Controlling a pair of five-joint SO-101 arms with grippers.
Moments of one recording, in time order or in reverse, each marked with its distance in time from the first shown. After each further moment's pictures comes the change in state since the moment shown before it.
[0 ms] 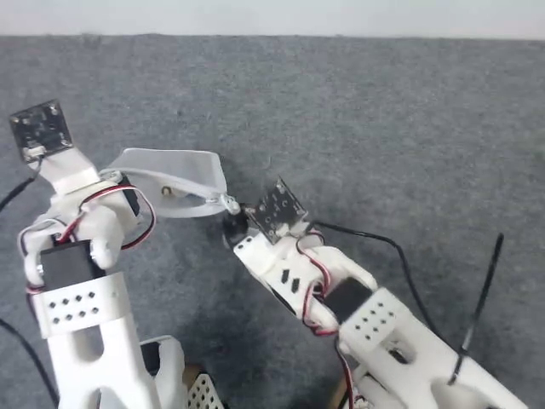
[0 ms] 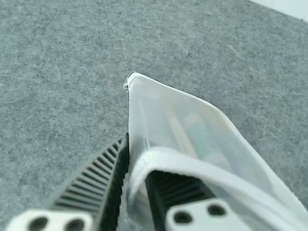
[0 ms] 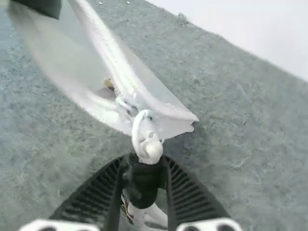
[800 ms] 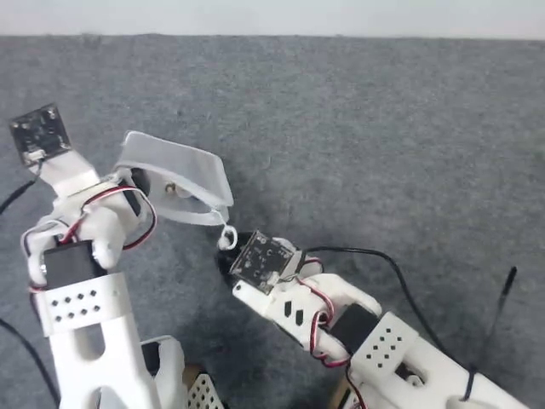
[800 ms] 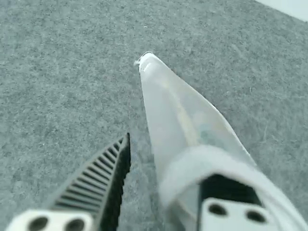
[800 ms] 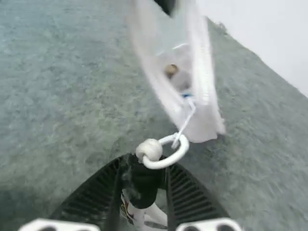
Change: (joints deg) left arm -0.1 -0.1 2.6 -1.9 1.9; right arm -7.4 -8.8 6.3 3.4 8.4
